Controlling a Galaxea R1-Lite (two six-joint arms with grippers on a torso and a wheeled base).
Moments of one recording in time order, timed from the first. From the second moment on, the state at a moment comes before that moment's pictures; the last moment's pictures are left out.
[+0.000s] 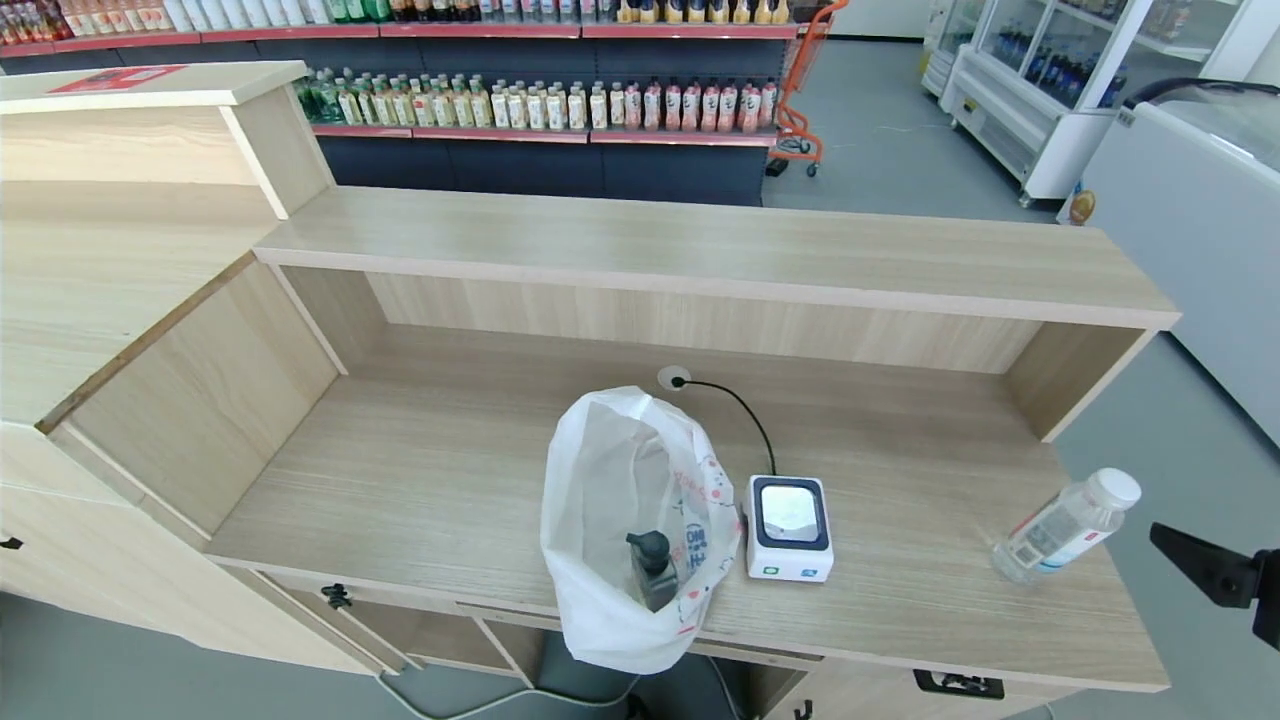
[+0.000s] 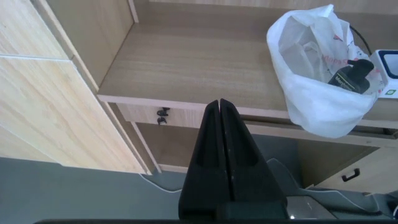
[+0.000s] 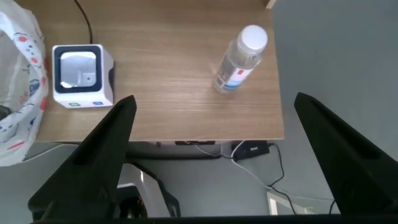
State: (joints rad) left arm 0.00 0.00 0.00 0.00 -0.03 0.02; right arm 0.13 0.95 -0.41 -0.19 -0.30 0.01
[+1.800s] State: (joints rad) left arm 0.00 0.00 0.00 0.00 -0.03 0.01; right arm 0.16 1.04 -0.26 -0.14 -0.27 0.06
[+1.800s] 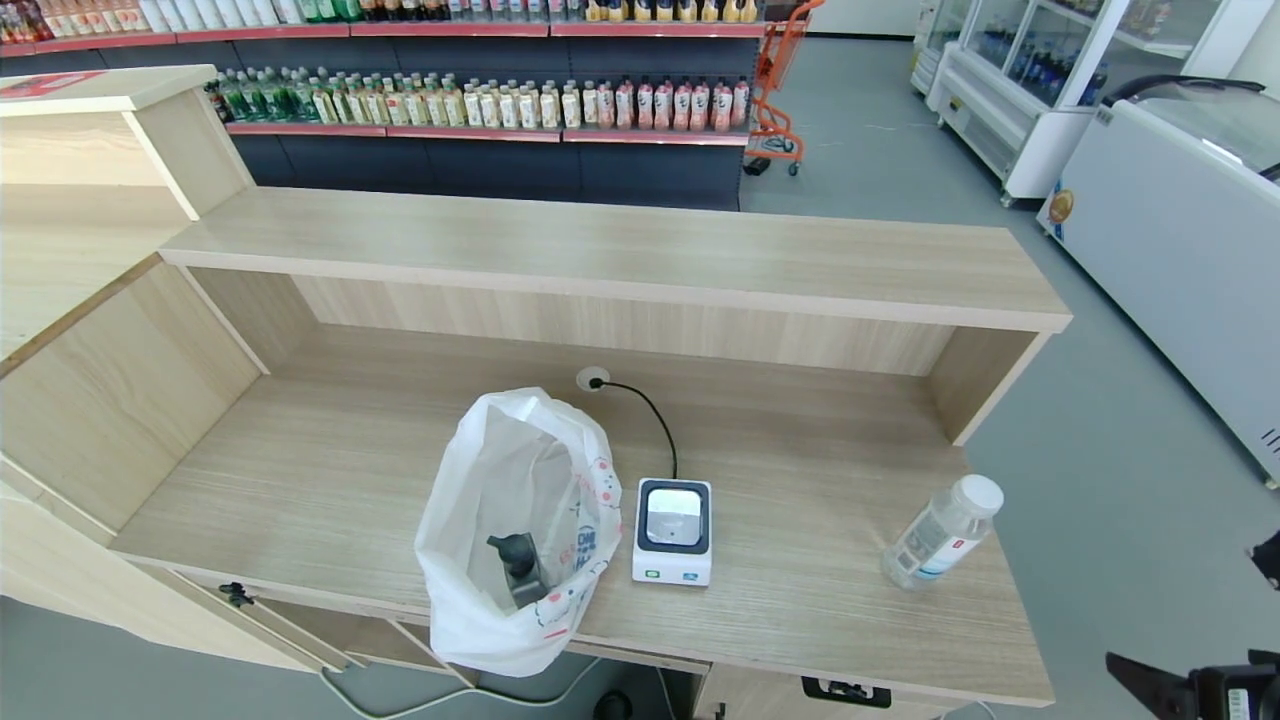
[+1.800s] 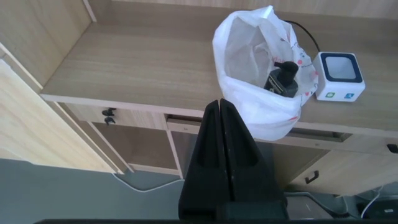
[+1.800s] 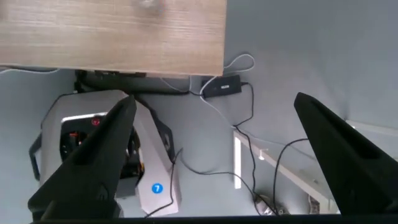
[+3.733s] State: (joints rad) left arm 0.00 0.00 0.00 0.00 -0.03 0.01; right arm 0.18 1.91 -0.29 -1.08 -0.28 0.01
